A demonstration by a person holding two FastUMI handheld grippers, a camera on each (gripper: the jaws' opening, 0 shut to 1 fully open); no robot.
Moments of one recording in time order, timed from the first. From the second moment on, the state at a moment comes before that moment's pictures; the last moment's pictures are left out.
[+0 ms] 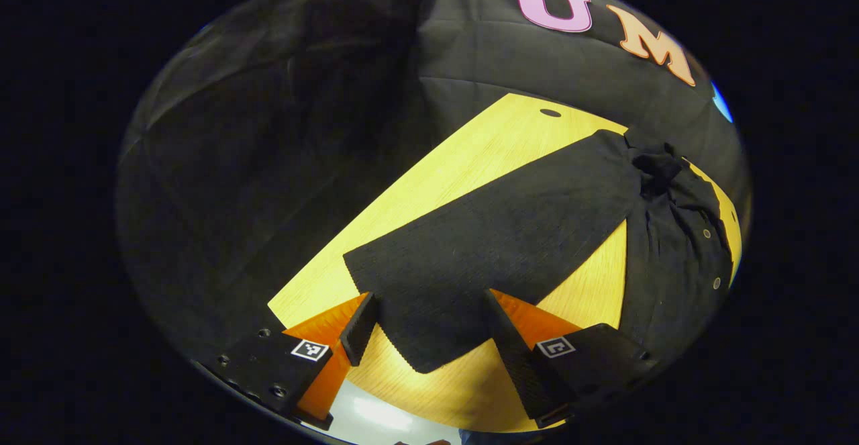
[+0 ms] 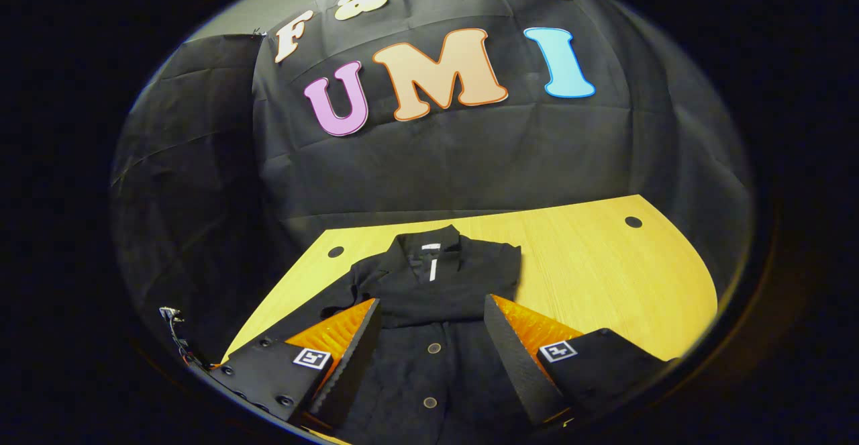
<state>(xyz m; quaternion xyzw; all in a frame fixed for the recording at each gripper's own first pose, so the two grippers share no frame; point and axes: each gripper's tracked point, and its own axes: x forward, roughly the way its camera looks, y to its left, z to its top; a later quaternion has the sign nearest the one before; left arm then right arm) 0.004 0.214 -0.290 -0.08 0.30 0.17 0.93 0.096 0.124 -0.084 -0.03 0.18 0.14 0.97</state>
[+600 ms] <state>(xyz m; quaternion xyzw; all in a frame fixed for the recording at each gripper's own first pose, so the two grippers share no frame) 0.009 0.198 -0.287 -0.08 0.26 0.14 0.95 0.075 0.118 -0.099 -0.02 0.20 0.14 0.97</state>
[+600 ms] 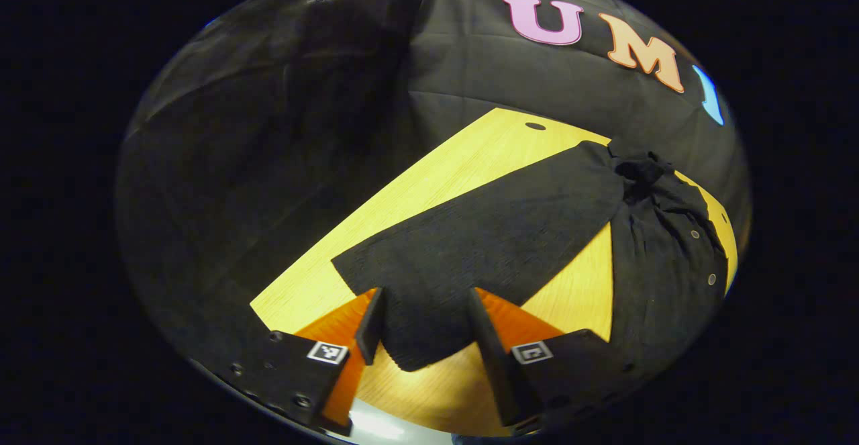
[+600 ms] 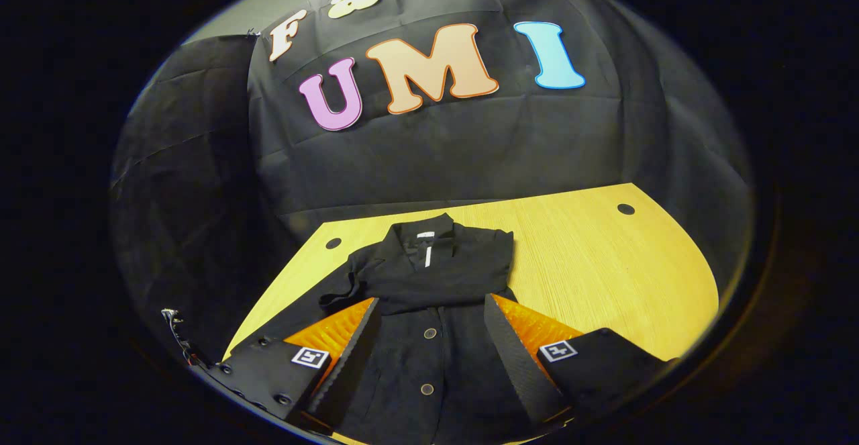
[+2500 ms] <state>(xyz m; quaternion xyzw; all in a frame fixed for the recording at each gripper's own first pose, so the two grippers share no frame) 0.108 0.089 -0.155 -0.07 0.21 0.02 0.97 0.034 0.006 -0.107 0.03 0.20 0.08 0.98</state>
